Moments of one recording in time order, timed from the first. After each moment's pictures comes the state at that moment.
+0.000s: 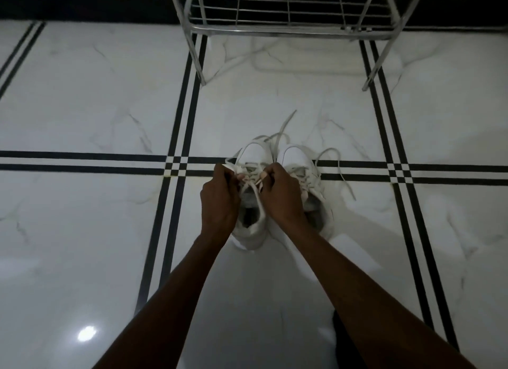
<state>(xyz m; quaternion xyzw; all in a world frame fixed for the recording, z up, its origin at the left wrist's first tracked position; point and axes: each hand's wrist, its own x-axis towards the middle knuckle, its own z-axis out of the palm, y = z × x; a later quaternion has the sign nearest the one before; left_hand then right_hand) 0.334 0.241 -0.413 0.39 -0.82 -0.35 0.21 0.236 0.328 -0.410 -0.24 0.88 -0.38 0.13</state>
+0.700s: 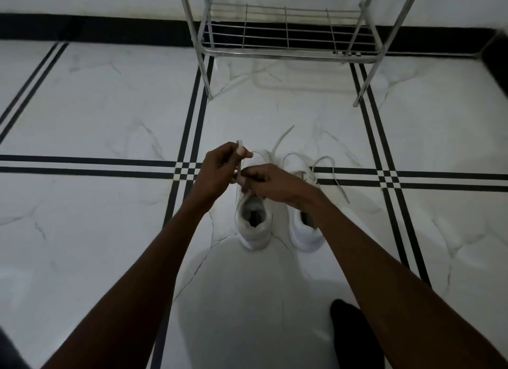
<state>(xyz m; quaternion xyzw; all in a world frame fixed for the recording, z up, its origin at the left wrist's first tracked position) 0.335 0.201 -0.339 0.26 -0.73 -0.61 0.15 0.226 0.328 -0.332 -0.39 0.71 -0.37 0.45</state>
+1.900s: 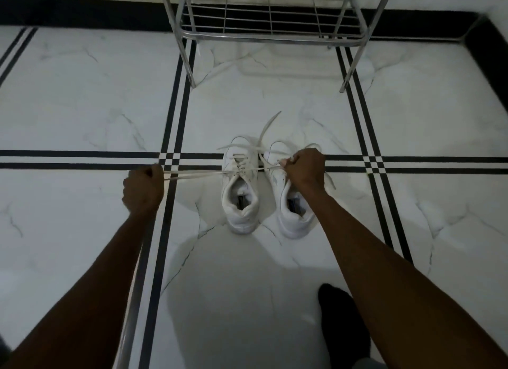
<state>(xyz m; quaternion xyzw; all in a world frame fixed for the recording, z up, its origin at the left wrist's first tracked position) 0.408 0.149 -0.398 0.59 -0.72 -0.34 0.13 0.183 0.373 -0.379 -0.18 0.92 -0.32 0.09</state>
